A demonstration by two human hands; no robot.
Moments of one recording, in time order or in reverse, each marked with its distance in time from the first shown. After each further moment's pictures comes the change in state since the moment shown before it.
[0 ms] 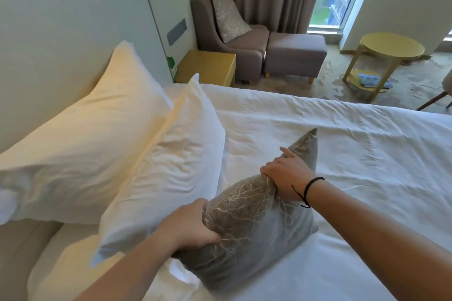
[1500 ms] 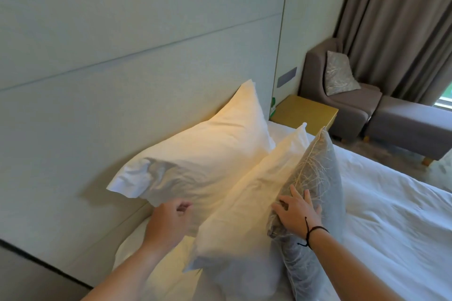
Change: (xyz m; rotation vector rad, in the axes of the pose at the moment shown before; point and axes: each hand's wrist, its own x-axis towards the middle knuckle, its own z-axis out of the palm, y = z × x) left_hand -0.073 -0.223 -0.093 -0.460 0.884 -0.281; right_hand 0.173 -0.169 -0.040 0.602 0.061 0.208
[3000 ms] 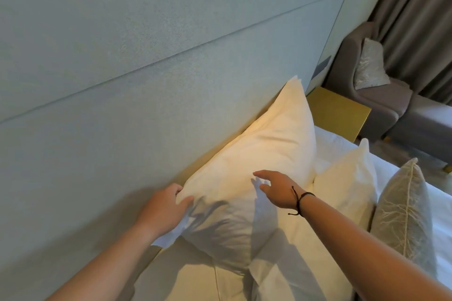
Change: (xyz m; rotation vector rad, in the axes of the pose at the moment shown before) left_hand 0.232 -0.130 -0.100 0.173 -0.244 -0.053; right_hand 0.185 -0.248 0.022 0.036 -0.270 -0.255
